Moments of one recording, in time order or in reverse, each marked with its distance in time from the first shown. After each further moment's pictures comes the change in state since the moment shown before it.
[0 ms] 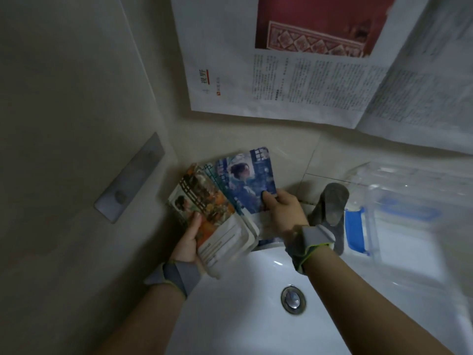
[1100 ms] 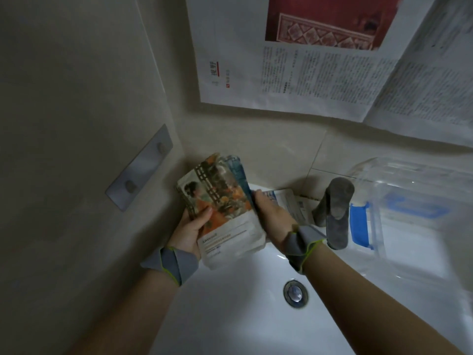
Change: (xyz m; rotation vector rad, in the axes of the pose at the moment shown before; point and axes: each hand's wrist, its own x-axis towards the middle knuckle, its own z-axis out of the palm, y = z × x) left_hand 0.009 0.014 -0.015 0.248 0.060 0.268; right_hand -0.003 0.024 0.019 0.040 -0.387 0.146
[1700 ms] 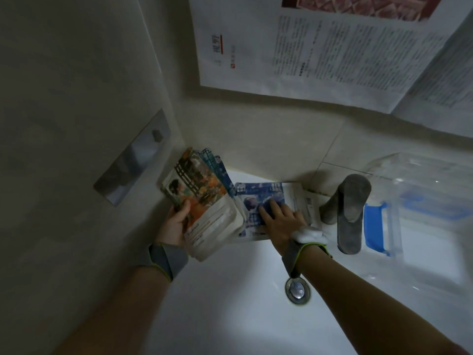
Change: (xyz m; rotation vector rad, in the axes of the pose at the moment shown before) left_hand 0.036 -0.003 -0.046 -0.097 0.134 -0.069; right_hand 0.041 0.064 -0.030 -1.602 0.021 0.007
